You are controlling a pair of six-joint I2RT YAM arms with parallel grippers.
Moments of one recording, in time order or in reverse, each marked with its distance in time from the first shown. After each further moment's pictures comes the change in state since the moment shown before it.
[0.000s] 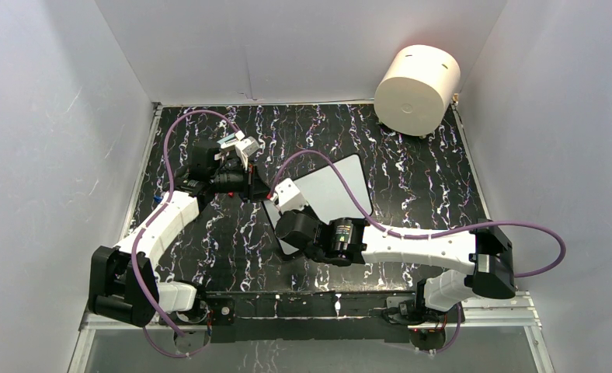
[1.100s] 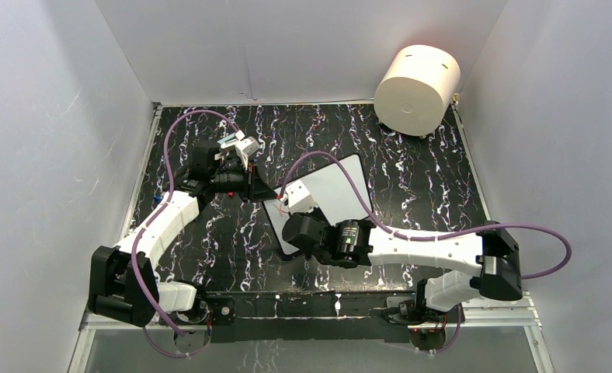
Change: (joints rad) left arm 0.000 0.001 0.002 -0.003 0.000 0.000; right arm 0.000 -0.033 -0.049 -0.050 0.046 0.060
